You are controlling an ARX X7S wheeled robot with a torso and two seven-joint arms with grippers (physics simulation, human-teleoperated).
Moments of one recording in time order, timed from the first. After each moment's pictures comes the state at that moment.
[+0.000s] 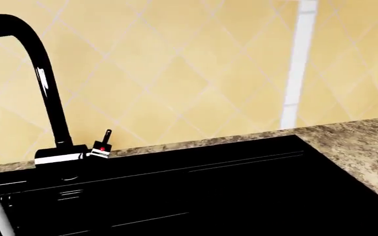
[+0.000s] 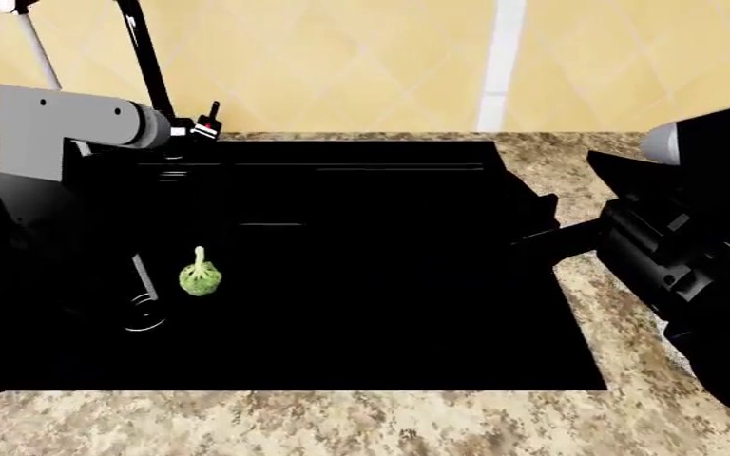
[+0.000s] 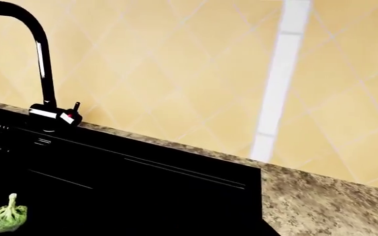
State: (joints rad) left arm -1.02 -0.93 0.59 0.43 -1.50 -0.66 -0.69; right arm 0.77 0.73 -0.05 -0.55 1.23 1.09 0.42
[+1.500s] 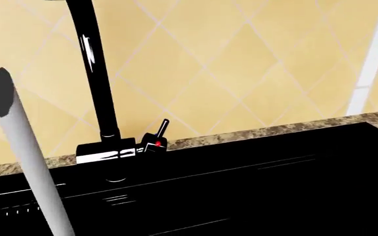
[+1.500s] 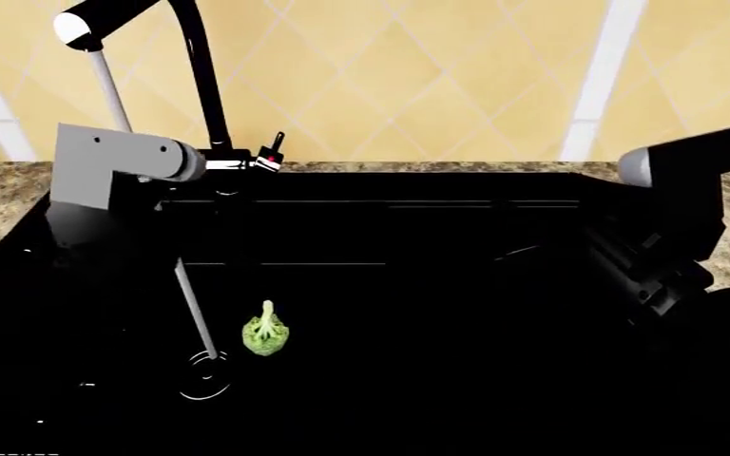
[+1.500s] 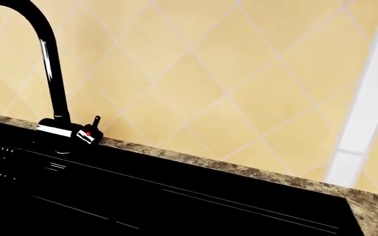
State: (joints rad) left arm -0.97 -0.89 0.64 0.40 -1.46 -0.66 -0.68; right arm 0.71 0.70 -0.09 -0.54 1.20 1.03 0.42
